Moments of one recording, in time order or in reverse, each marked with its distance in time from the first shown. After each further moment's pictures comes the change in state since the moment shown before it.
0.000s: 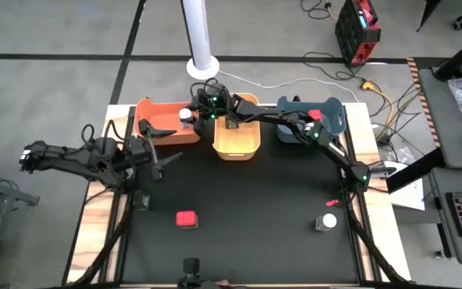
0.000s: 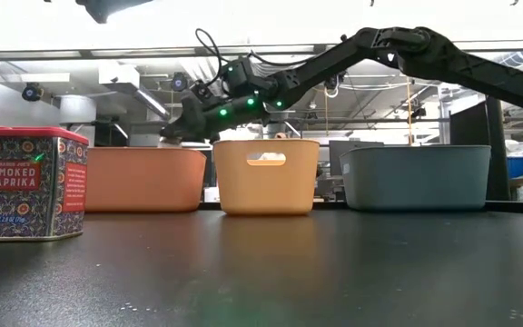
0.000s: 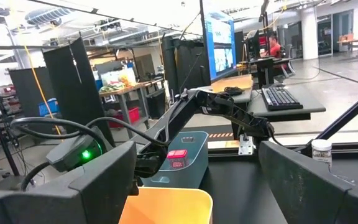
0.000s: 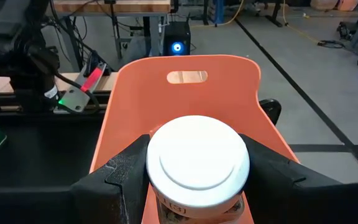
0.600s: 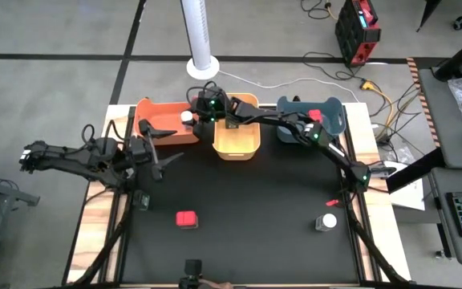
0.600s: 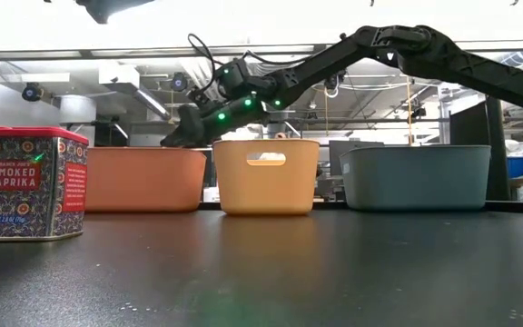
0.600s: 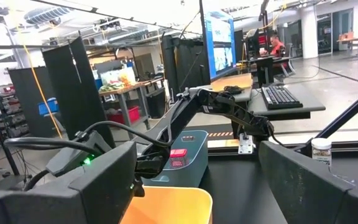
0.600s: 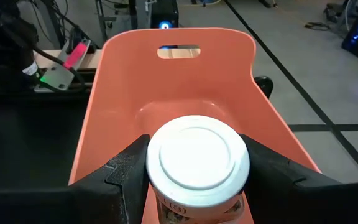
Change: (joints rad) left arm 0.000 0.005 0.000 -0.001 0.000 0.000; right arm 0.019 0.000 -0.003 -0.074 0.094 -0.031
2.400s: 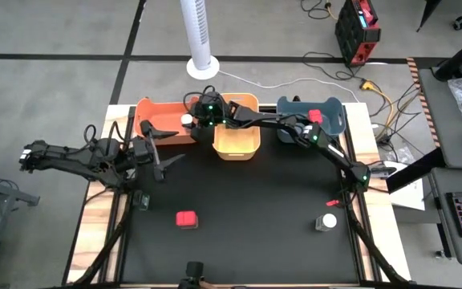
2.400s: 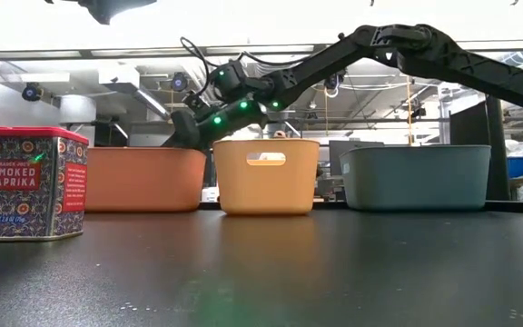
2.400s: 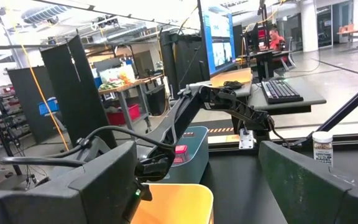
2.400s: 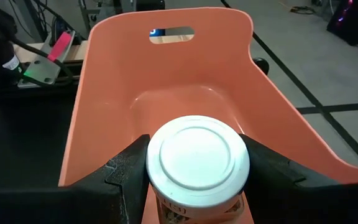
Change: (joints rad) left arm 0.000 0.018 0.000 0.001 0.000 0.015; right arm 0.025 0.010 -0.018 -0.005 0.087 0.042
